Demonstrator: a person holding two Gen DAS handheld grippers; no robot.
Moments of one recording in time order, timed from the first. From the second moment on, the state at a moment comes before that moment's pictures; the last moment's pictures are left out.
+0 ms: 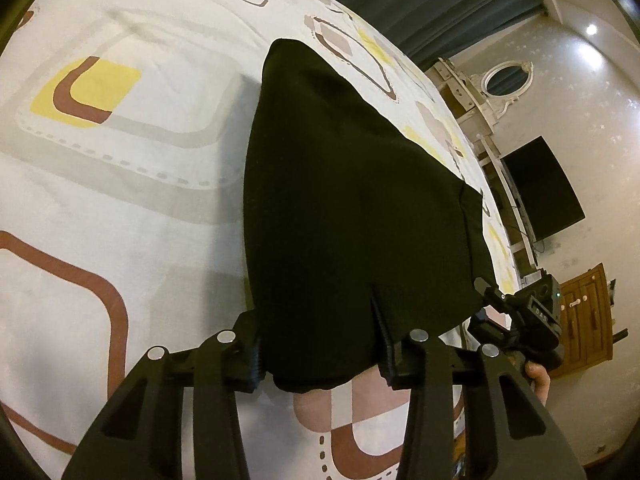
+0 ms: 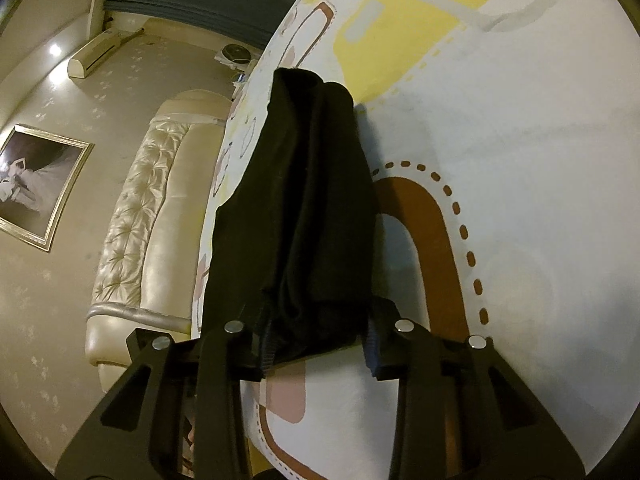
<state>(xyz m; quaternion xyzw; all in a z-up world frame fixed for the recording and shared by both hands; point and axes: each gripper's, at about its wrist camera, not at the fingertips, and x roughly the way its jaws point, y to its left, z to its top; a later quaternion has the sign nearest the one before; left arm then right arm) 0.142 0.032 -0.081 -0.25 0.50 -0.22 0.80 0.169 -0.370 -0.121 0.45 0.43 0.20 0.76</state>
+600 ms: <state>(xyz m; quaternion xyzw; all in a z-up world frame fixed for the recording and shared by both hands) 0.143 0.032 -0.084 -0.23 0.51 -0.22 0.80 0.140 -0.371 -0.137 0.47 0.44 0.21 0.74</state>
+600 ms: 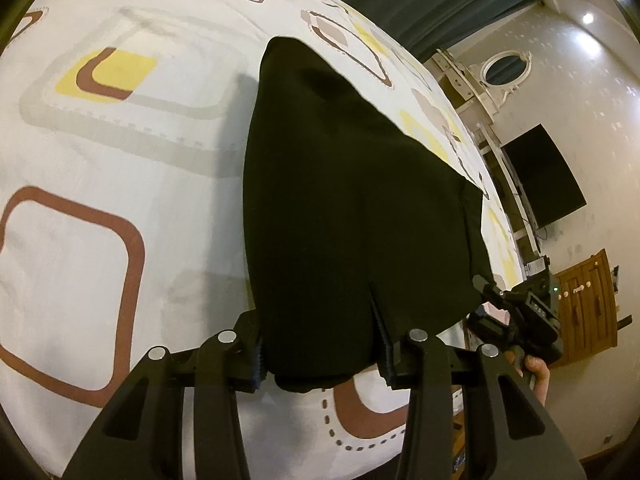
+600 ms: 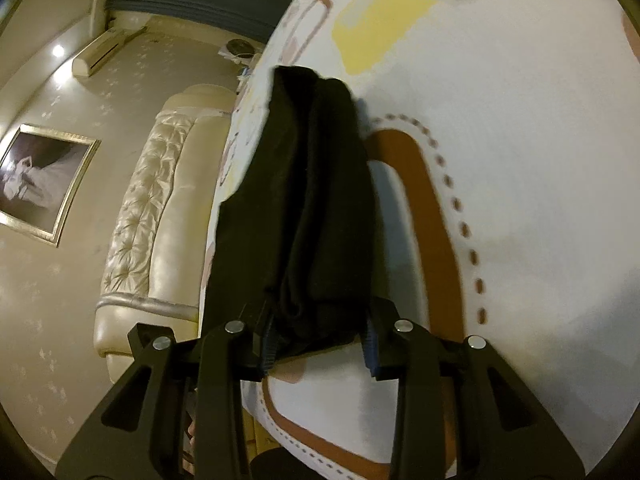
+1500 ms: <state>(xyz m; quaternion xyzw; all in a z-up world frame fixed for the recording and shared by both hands) 0.048 0.006 -0.029 -0.04 0.39 -0.05 0.92 0.037 -0.335 -0.077 0.20 0.45 0.04 0.87</state>
